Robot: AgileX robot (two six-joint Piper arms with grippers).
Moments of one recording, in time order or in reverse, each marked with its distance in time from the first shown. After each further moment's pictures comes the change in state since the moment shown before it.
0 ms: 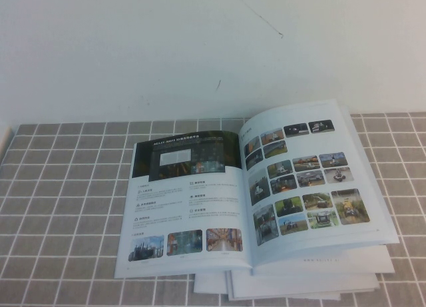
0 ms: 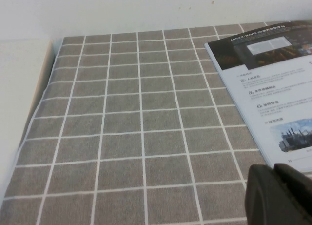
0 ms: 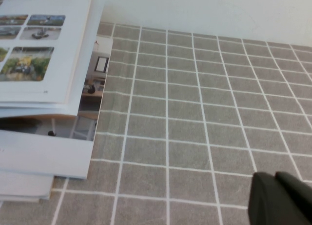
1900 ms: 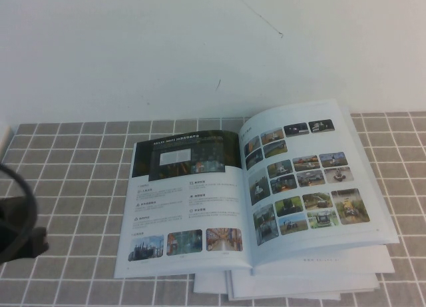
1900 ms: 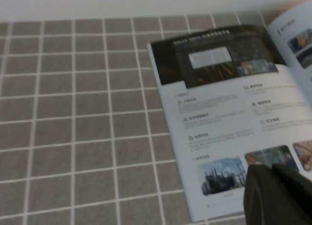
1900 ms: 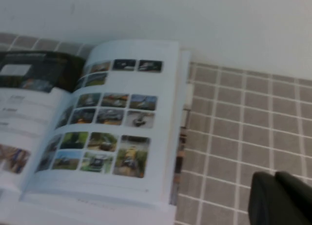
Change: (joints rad) right arm 0.000 0.692 -0.801 0.362 0.358 -0.282; left arm 0.000 0.750 -0.652 -0.280 0.182 0.186
